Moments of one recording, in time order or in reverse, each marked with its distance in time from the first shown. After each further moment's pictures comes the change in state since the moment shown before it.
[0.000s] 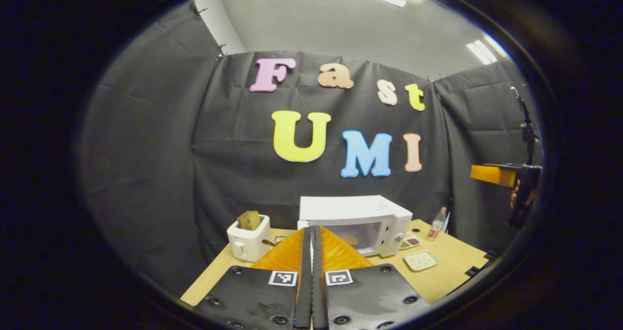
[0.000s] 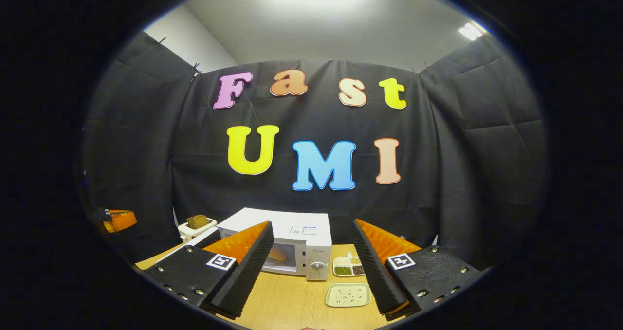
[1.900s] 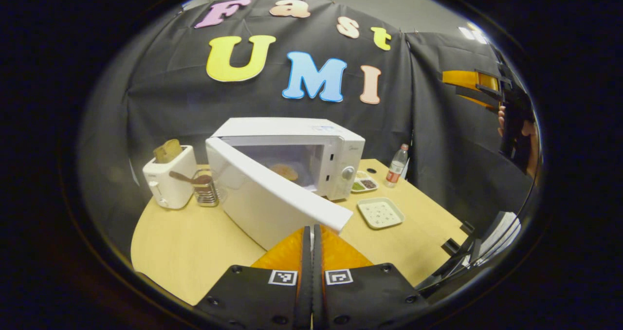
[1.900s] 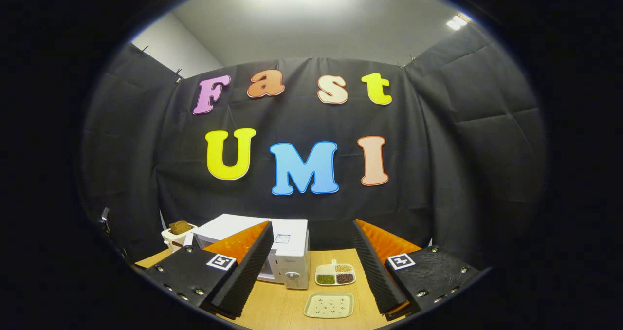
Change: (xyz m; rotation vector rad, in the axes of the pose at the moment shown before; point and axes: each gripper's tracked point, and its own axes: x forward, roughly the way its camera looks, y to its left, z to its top) left arm 0.079 -0.192 -0.150 -0.014 0.365 -0.317; right arm 0.058 -0.095 0.002 0.044 -0.014 -0.038
